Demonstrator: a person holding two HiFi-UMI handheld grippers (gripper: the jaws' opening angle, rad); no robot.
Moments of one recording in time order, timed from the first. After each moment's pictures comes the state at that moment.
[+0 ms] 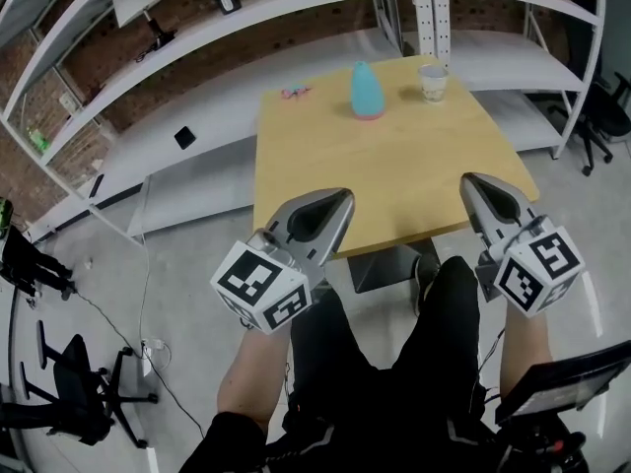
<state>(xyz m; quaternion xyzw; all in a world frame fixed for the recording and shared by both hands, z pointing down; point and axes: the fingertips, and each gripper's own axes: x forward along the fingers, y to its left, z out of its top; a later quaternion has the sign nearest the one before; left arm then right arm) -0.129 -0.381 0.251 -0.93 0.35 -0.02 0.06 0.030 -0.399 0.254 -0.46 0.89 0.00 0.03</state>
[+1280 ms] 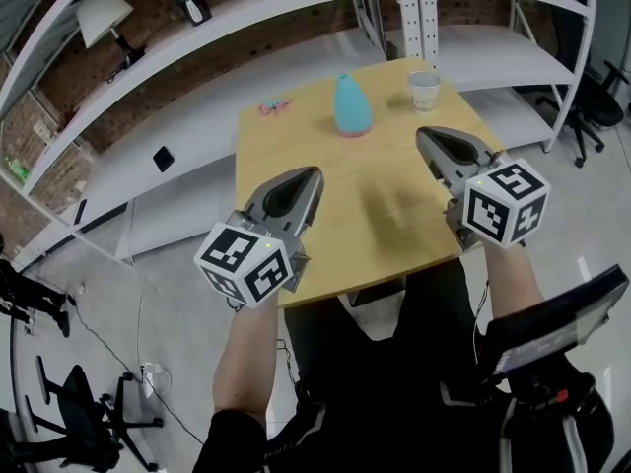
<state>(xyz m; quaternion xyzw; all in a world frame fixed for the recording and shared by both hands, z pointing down) -0.157 -0.500 0.252 -0.92 0.38 -0.02 0.03 -0.002 -0.538 0.241 -0.43 0.90 0.00 0.02</state>
